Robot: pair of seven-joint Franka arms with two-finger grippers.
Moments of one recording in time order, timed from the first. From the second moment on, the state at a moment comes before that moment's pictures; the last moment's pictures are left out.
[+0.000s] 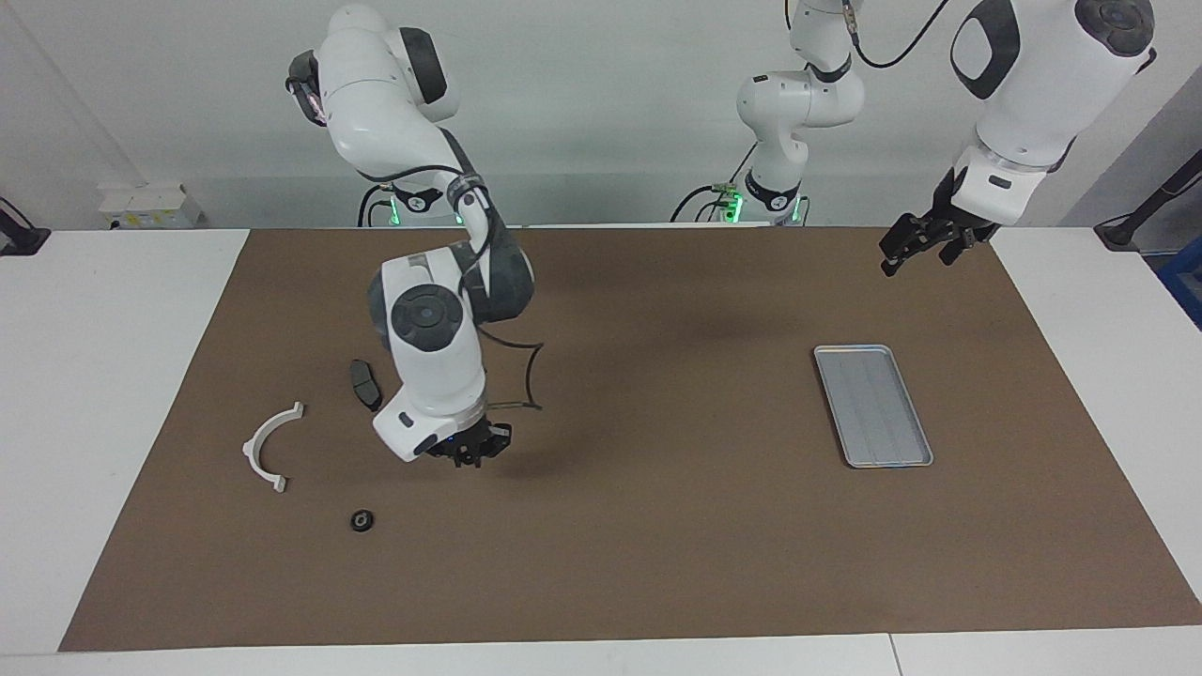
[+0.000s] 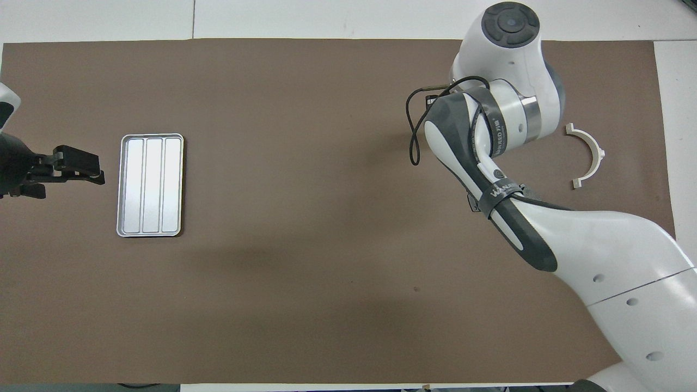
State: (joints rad) left arm -0.03 -0.04 -0.02 -1.69 -0.03 1.60 -0.20; right arm 0.14 0.67 0.12 -1.27 -0.14 1.93 0.28
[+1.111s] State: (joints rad) left arm -0.03 -0.06 -0.02 -1.68 -0.03 1.57 -0.20; right arm 0.05 0.66 0.12 -1.50 -0.14 2.25 0.14
